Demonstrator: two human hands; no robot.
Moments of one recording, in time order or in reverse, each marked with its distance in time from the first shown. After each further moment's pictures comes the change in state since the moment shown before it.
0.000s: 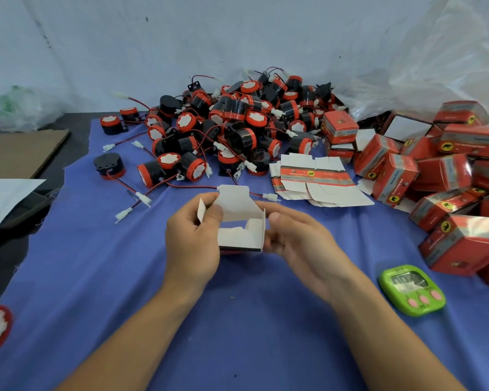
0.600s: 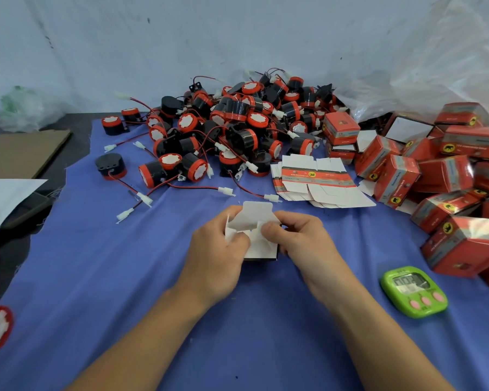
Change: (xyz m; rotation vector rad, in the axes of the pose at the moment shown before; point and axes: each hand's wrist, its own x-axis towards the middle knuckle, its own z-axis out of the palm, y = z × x) left_hand -0.009 -0.011 0.006 0.155 -0.382 0.066; right_hand 0.001 0.005 0.003 -0.256 0.236 -0.011
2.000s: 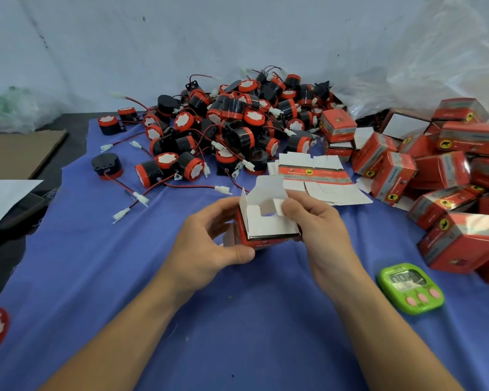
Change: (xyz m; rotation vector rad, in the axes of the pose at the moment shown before) left_hand 0.006 -0.002 -0.025 -0.171 -0.180 0.098; right_hand 0.003 -0.010 -0.009 0.200 0.154 -0.075
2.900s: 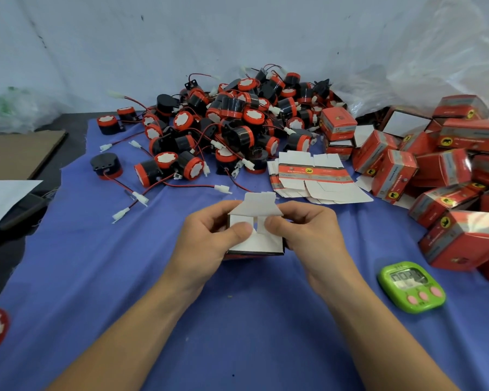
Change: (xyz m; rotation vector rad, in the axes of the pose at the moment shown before) left_hand 0.003 0.009 0.017 -0.257 0.136 -0.210; right_hand -0.008 0.003 0.005 -0.092 -0.025 0.003
